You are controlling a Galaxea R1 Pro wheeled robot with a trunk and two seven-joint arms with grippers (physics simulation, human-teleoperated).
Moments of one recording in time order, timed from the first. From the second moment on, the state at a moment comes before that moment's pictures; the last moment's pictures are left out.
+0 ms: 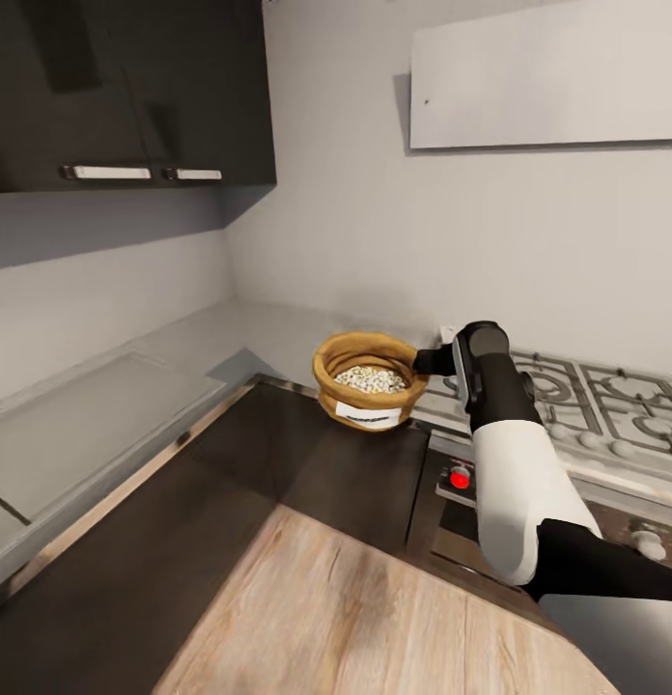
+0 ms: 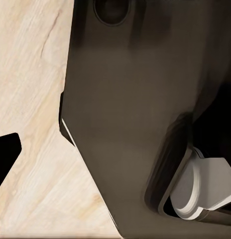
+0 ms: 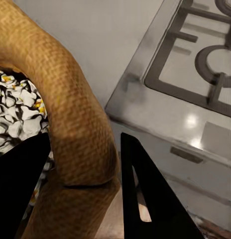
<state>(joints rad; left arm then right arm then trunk) 0.00 -0.02 0.04 -0.06 0.18 -0.02 0.02 -1.19 0.17 -0.27 -0.93 0.43 1.04 0.21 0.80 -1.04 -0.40</state>
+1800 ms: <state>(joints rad) 0.00 -0.02 0.04 -0.06 0.19 -0.02 0.02 -1.18 0.16 -0.28 -0.71 0.44 1.04 0.21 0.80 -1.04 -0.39</state>
